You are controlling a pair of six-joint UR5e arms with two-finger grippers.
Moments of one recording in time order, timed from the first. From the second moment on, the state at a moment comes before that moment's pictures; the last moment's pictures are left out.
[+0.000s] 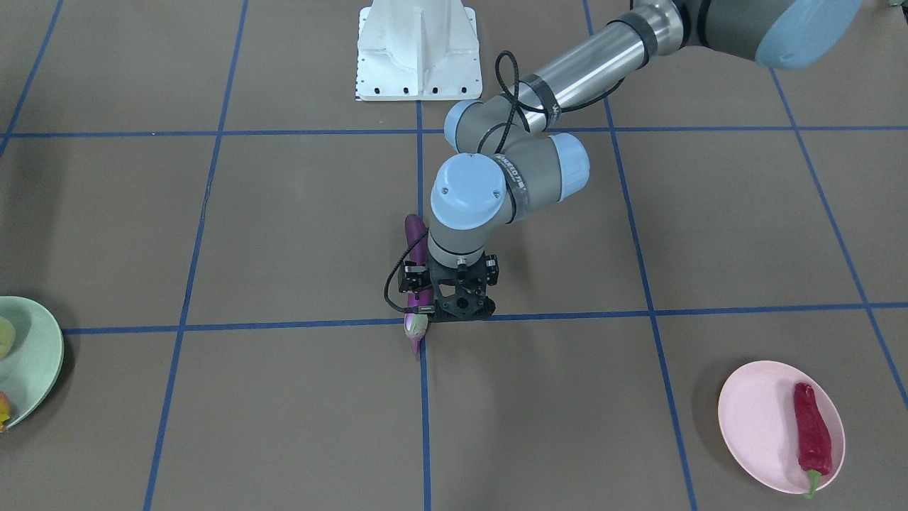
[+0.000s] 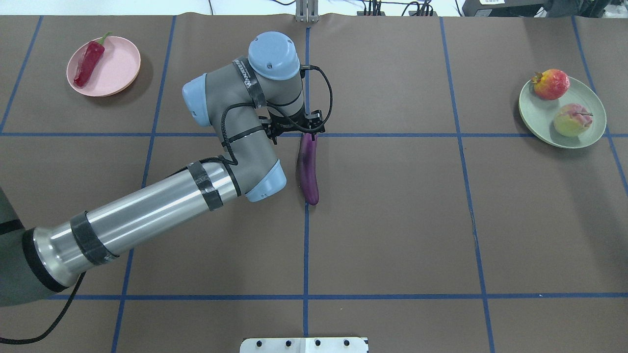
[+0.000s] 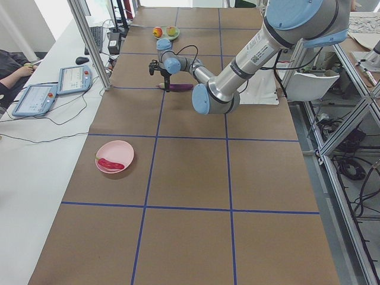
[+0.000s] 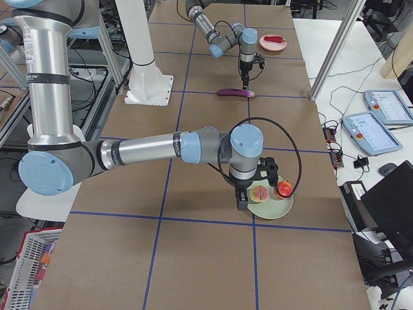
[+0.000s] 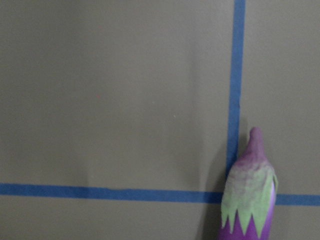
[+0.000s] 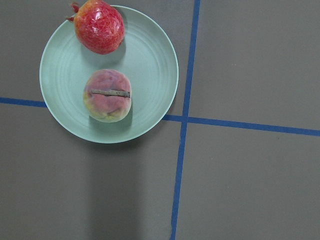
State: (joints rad) left arm -0.63 -2.58 -1.10 -1.81 -2.00 -1.21; right arm 1.61 -1.55 1.75 -1.73 2.35 -0.10
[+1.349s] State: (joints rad) left arm -0.78 -2.59 -1.08 -1.72 -2.06 -0.91; right arm 1.61 -1.55 1.74 -1.73 2.35 -0.10
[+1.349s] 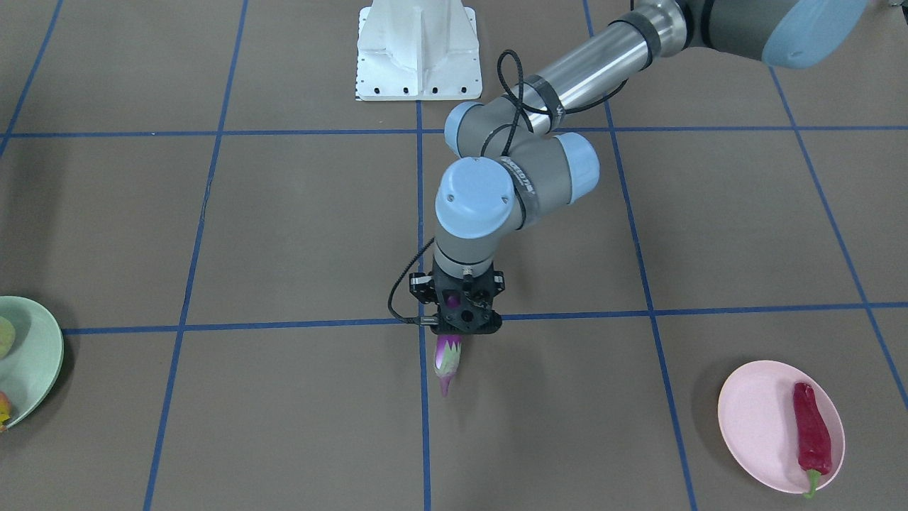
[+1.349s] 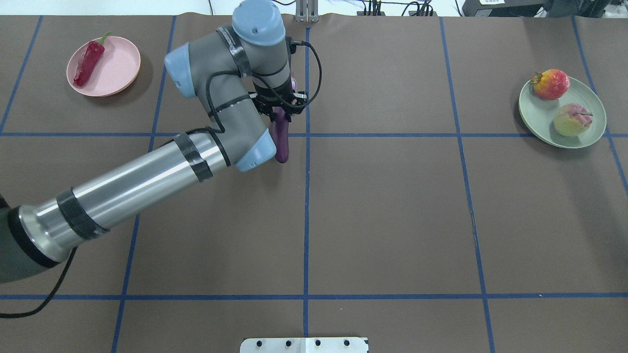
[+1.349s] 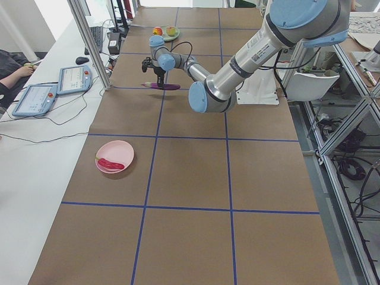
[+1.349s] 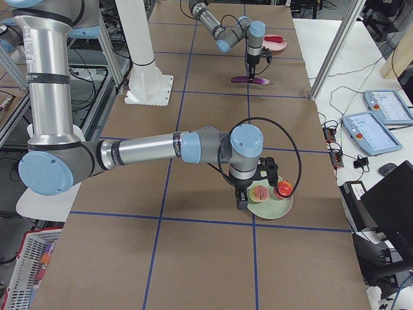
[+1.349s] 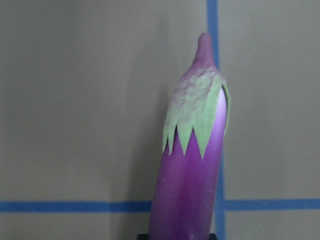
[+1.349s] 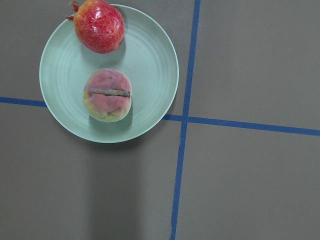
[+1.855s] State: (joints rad) left arm -1.02 -2.45 -0.97 -1.68 -2.05 -0.36; right arm 1.61 -1.55 1.75 -1.73 2.36 -0.10
